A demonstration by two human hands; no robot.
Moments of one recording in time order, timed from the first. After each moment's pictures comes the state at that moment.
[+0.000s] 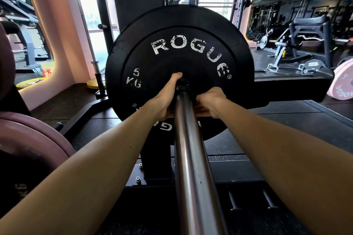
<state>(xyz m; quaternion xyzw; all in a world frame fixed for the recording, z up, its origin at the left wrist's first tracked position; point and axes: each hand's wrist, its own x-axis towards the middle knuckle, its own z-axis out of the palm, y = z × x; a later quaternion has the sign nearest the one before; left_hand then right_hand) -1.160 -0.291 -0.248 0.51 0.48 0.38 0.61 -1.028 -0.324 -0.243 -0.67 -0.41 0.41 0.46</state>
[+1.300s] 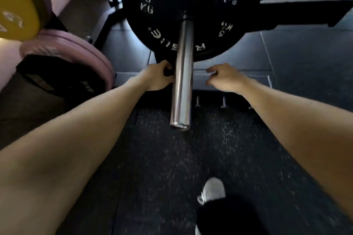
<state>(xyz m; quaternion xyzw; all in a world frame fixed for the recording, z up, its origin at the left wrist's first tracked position) -1.218 -0.493 -0.225 0.71 0.65 0.02 0.27 -0.985 -0.506 -0.233 -0.67 -0.64 0.35 0.08</state>
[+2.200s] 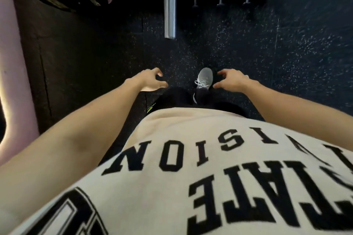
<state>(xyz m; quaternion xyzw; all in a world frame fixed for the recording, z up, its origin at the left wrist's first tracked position) -1.211 -0.741 -0.061 0.57 0.63 -0.30 0.44 -0.906 -0.772 -0.076 -0.67 -0.50 0.53 -0.18</state>
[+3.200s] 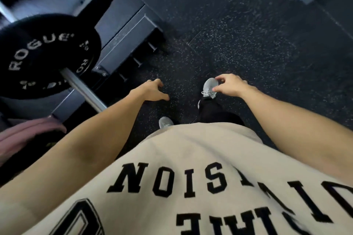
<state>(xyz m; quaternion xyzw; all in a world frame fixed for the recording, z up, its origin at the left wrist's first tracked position) -0.935 -0.610 -0.052 0.80 0.31 -0.42 0.30 -0.738 -0.847 -0.034 -0.86 -0.17 0.48 0.06</state>
